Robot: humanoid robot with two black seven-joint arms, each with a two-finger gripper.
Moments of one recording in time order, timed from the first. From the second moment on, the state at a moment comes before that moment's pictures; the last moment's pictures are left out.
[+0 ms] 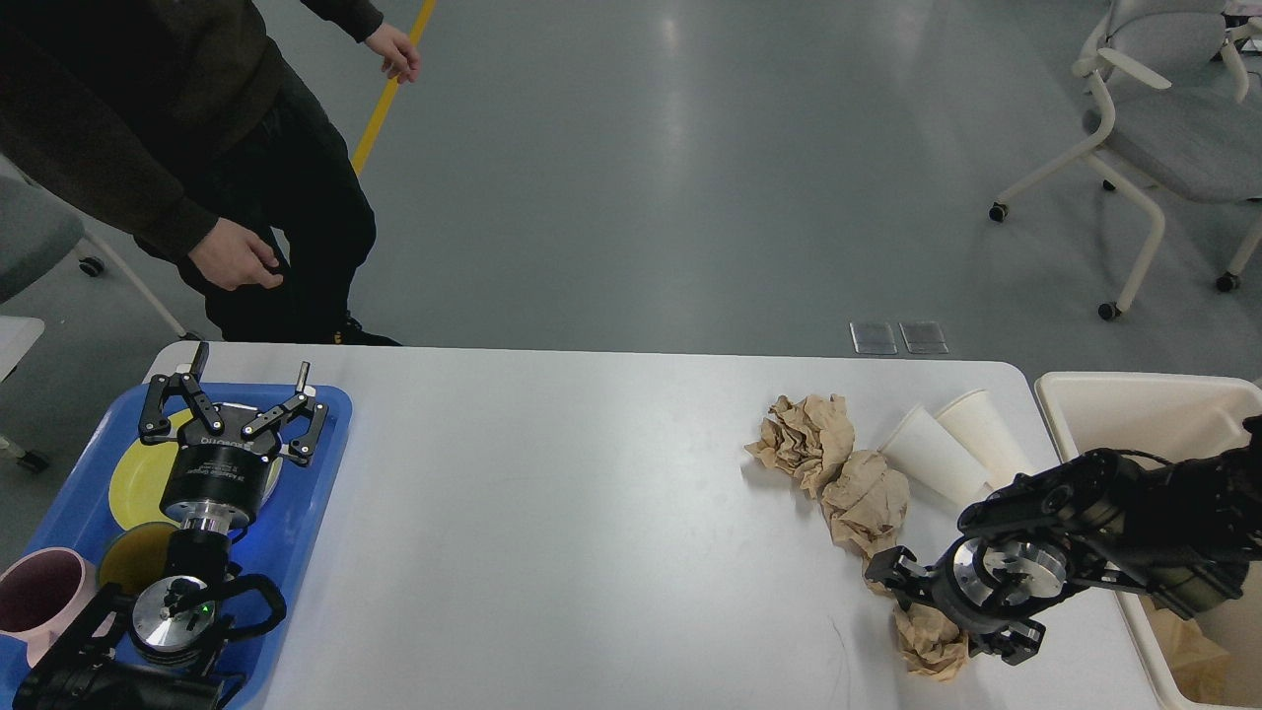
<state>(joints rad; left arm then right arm) -0.28 0.13 -1.48 -0.73 0.01 -0.62 -0.14 1.22 -0.32 -0.92 1.14 0.10 0.07 -0.36</state>
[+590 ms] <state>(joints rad) -0.28 0.14 -1.48 -0.73 0.01 -0.61 -0.14 1.22 -0.32 -0.91 1.15 0.11 0.07 -0.37</state>
